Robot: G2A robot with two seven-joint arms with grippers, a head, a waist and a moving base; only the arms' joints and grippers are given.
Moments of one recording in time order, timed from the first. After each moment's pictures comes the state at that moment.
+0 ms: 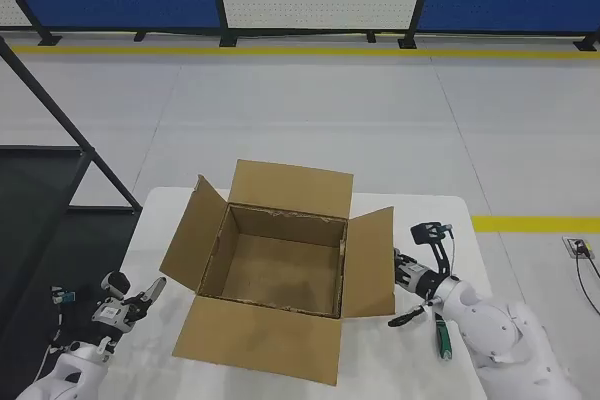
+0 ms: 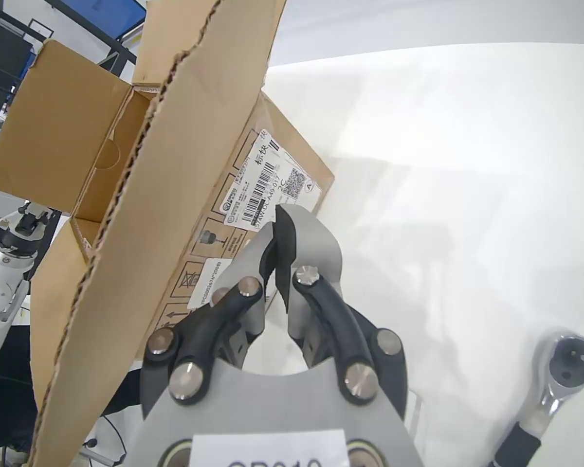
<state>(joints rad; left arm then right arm) 1.49 -1.11 -1.79 -1.67 0.79 -0.40 -0.09 -1.03 -1.18 1.35 -1.61 -0.58 -0.14 0.68</state>
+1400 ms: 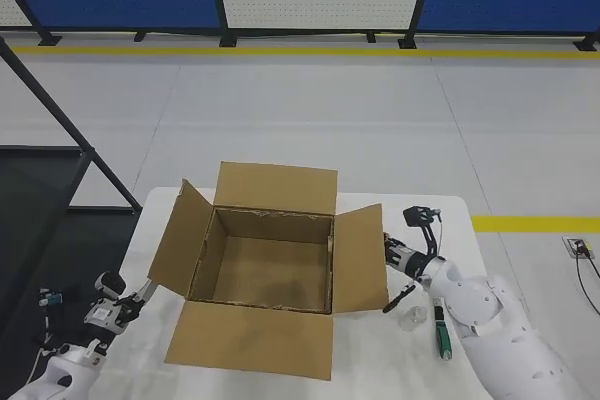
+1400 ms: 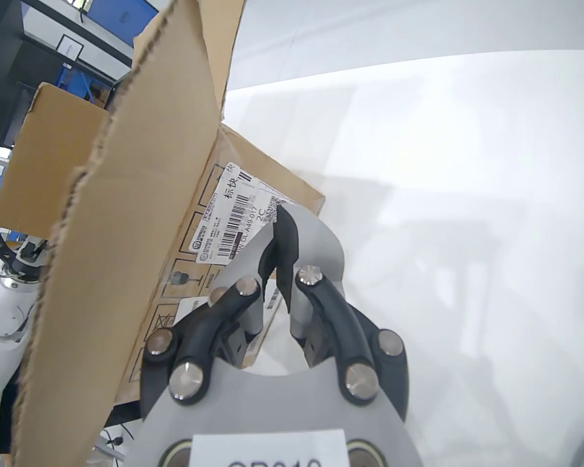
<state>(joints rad) 1.51 -1.11 -1.82 -1.70 0.75 -0.41 -0.10 -0.89 -1.19 1.29 -1.39 -0.50 -0.21 0.59</state>
